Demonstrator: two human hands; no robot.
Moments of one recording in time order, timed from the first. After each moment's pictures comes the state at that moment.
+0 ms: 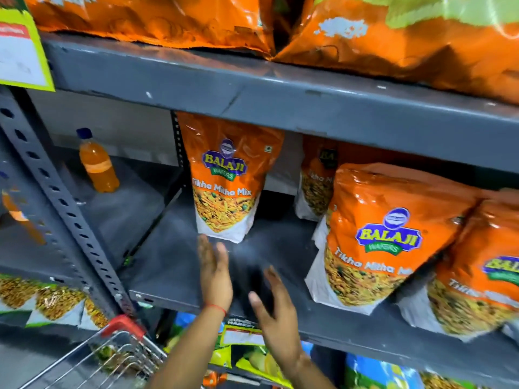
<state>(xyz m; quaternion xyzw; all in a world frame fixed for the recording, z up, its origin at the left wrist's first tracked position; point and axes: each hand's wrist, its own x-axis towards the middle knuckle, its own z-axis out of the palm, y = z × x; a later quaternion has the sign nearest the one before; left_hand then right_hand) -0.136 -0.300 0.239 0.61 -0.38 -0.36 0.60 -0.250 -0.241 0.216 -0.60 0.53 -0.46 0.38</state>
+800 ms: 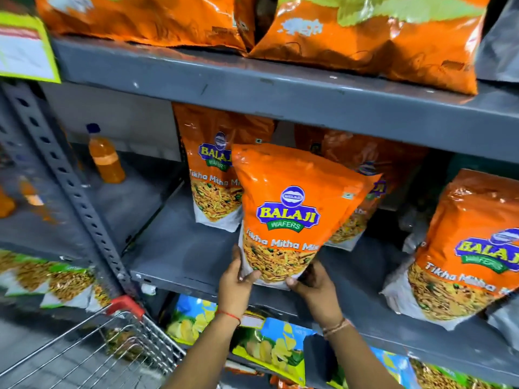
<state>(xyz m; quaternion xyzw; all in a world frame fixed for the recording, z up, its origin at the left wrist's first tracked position) -0.178 -0.266 0.214 0.58 -0.45 -0.44 0.51 -0.351 -0.269 0.215 -0.54 0.51 -0.48 0.47</state>
